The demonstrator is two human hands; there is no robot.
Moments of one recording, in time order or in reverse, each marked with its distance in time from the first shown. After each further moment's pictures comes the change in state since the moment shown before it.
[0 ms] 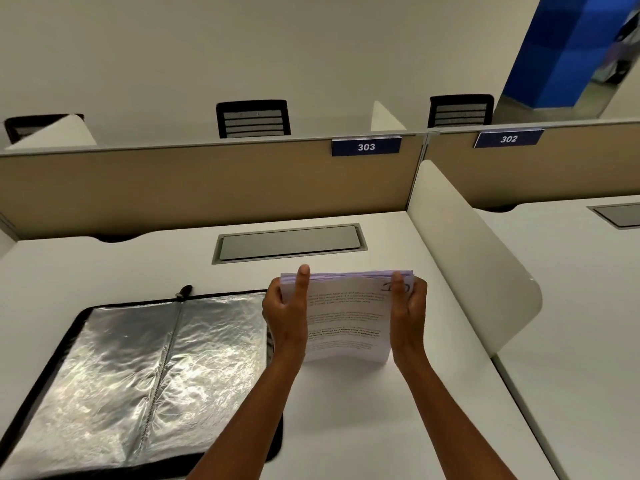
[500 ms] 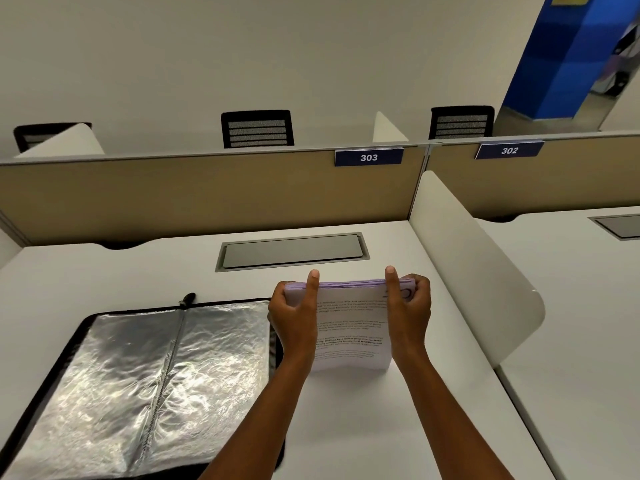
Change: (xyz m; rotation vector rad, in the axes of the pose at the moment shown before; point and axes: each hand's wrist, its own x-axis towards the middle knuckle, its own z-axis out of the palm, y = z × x) left_hand 0.001 0.011 0.011 0.028 0.099 0.061; right_hand 0.012 -0.018 0.012 -0.094 0.131 0.007
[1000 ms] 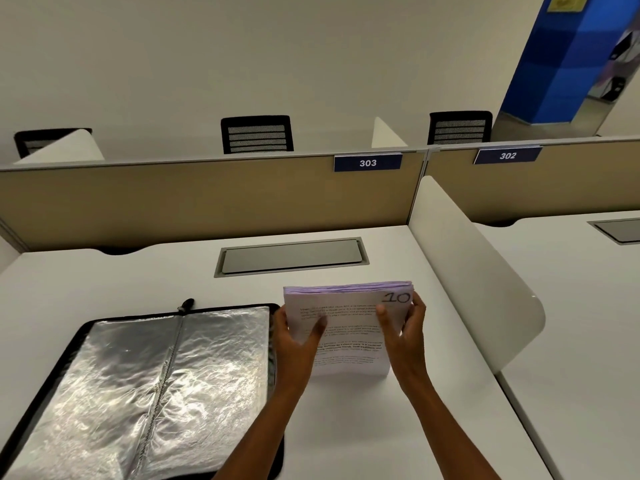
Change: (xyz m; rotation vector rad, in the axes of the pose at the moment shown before) left_hand -0.009 -0.049 -0.026 0.016 -0.281 -0.024; right_hand -0.013 0.036 -0.015 0.085 -0.253 -0.021
